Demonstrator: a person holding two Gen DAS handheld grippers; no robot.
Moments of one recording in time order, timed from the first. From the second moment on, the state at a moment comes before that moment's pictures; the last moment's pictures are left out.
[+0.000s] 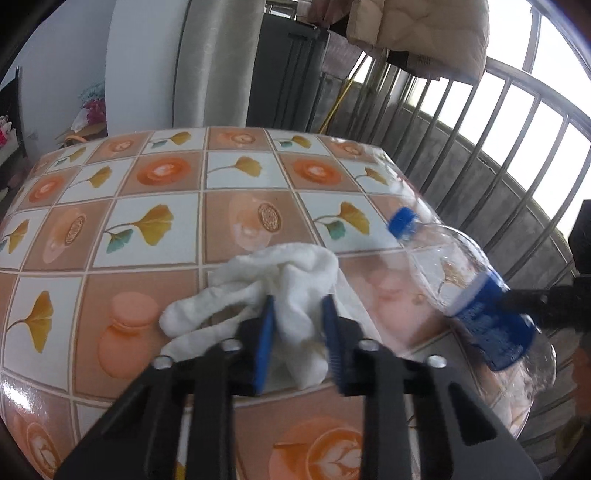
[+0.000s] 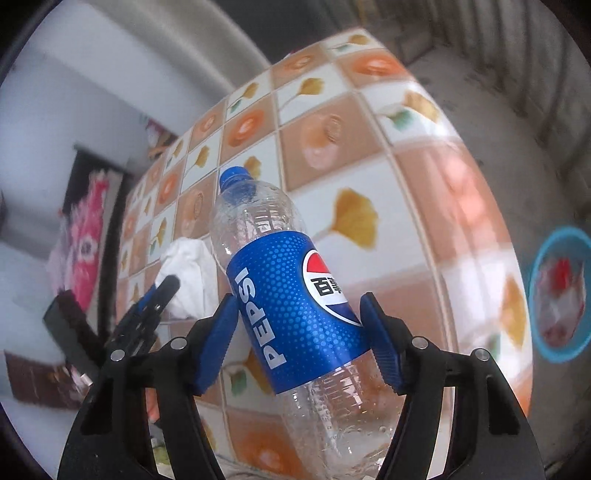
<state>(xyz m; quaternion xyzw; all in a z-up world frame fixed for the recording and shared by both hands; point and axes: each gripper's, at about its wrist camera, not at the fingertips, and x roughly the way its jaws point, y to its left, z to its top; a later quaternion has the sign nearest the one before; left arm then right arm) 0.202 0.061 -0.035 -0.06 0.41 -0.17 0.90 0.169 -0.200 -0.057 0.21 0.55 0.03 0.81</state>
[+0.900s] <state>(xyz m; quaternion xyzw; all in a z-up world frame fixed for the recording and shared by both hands) 0.100 0.046 -0.021 0.00 0.44 -0.21 0.87 0.143 -0.176 -0.080 0.20 0.59 0.07 0.78</state>
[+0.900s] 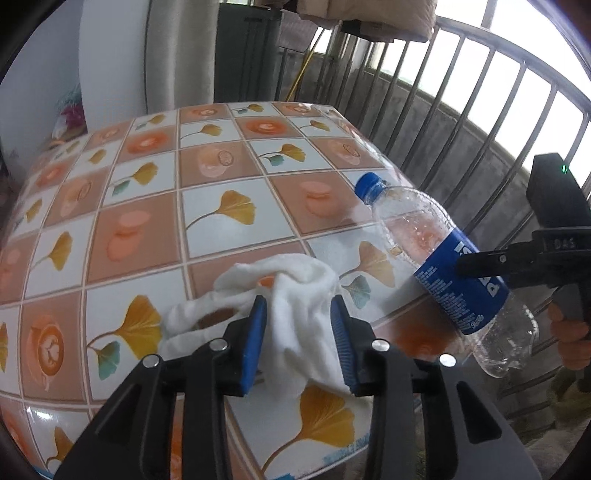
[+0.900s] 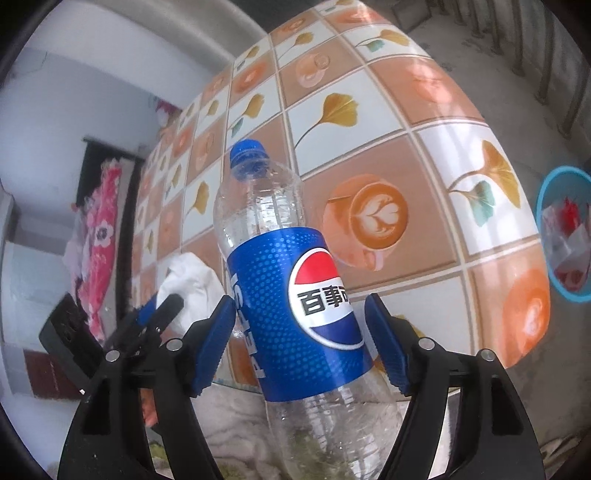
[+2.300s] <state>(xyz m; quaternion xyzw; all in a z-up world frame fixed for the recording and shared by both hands) 0.094 0.011 -0.034 0.10 0.40 -0.17 0.90 0.135 -0.190 -0.085 0.21 0.57 0.06 0.79</state>
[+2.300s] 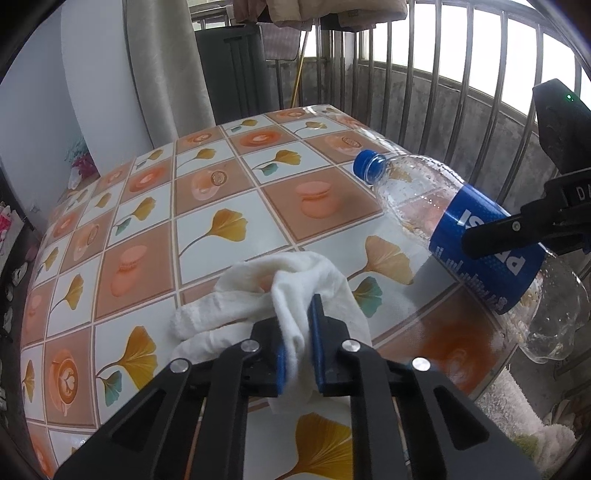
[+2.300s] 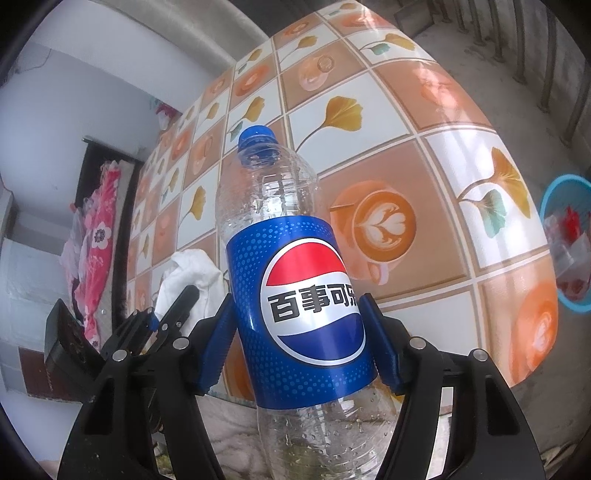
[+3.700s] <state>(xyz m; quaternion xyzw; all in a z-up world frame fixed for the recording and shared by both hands) 0.073 0.016 0.004 0.10 0.34 -0.17 0.92 0.108 -0.200 -0.047 0.22 0.53 0.08 0.82</state>
